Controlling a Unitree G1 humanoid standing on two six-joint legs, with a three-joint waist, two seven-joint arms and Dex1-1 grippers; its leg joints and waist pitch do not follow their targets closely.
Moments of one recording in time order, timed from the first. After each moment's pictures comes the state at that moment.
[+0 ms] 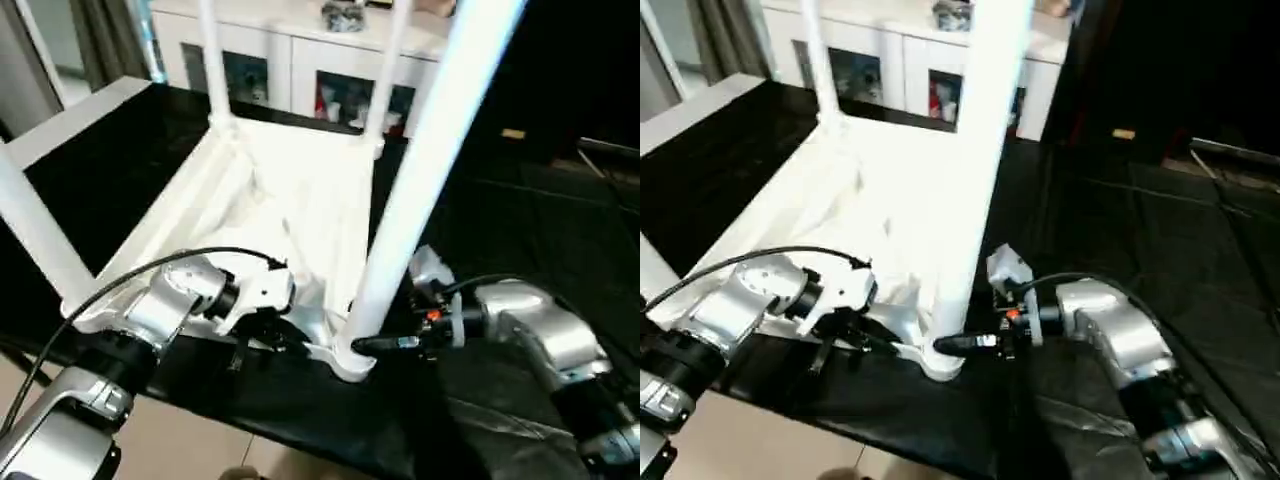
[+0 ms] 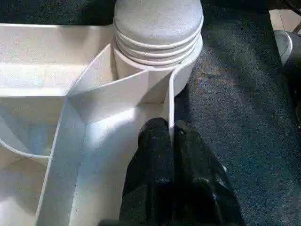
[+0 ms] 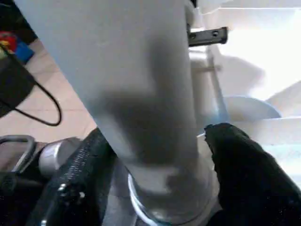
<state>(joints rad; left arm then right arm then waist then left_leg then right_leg) -0.61 0.50 -0.45 0.52 -0.03 -0.02 -1.47 -0.45 -0.46 0.29 0.30 0.37 0.35 1.36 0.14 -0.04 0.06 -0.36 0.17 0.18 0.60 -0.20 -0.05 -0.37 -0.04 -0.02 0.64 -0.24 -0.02</state>
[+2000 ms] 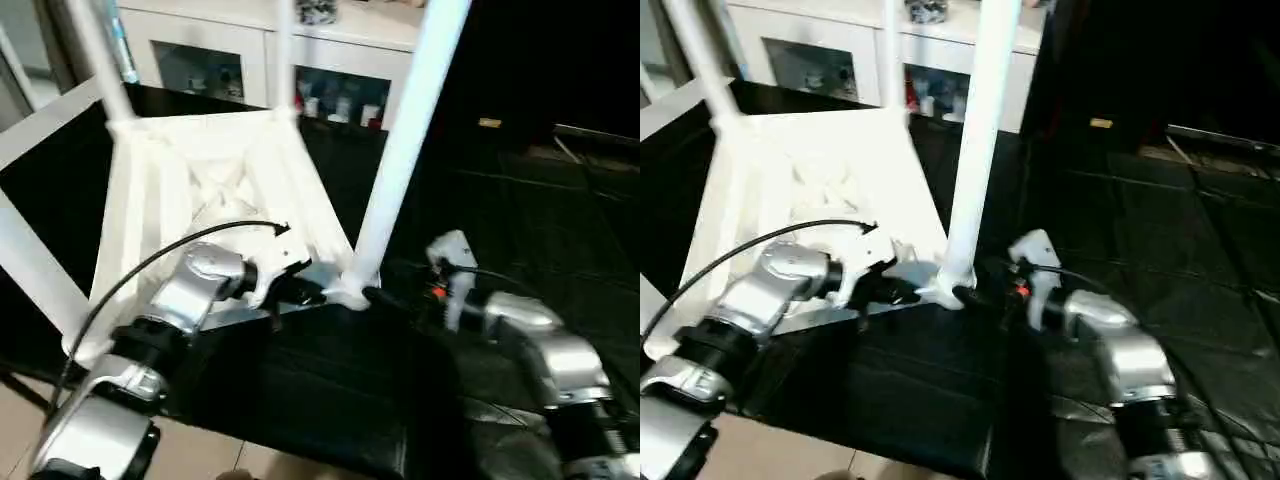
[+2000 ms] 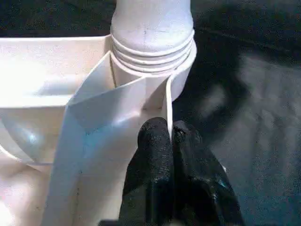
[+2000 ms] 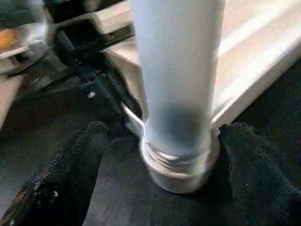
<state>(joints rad) -0.66 0.39 -0.35 0.61 0.01 0.10 -1.26 -0.33 -0.45 0.09 0.20 0.33 0.36 1.08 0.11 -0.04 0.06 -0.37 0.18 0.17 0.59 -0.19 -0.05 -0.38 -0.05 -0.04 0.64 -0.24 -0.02</state>
